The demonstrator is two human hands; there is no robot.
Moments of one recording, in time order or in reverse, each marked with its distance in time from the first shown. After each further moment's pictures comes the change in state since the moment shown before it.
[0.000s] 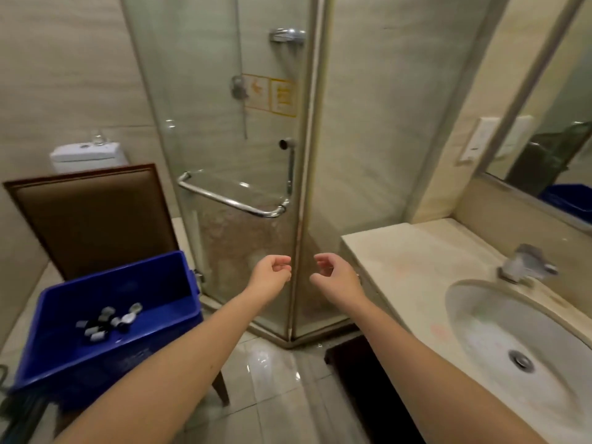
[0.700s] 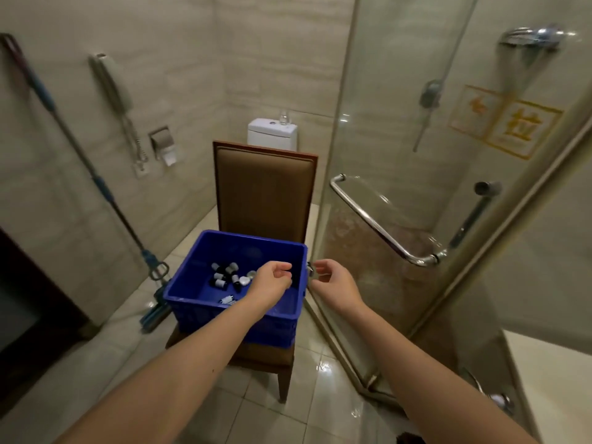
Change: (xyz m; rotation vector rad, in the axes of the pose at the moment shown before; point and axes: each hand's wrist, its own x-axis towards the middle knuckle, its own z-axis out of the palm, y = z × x) left_hand 0.033 -0.070 -0.189 -0.103 0.520 -0.266; right_hand 0.102 -0.099 0.205 -0.031 -0.630 -0.254
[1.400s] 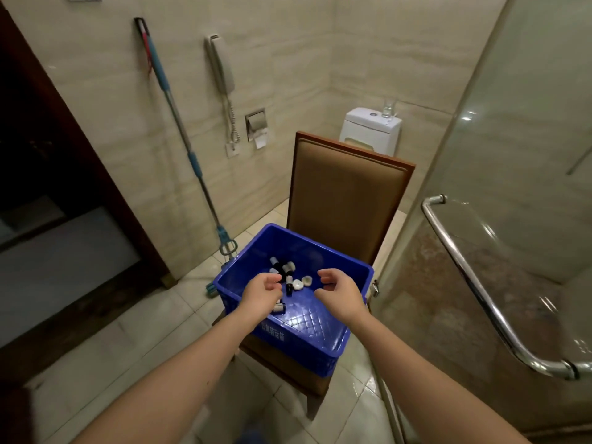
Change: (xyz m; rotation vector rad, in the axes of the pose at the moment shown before) left_hand 0.071 -0.046 -0.058 -0.034 0.394 -0.204; right_hand 0.143 0.007 0.074 0.007 -0.391 -0.074
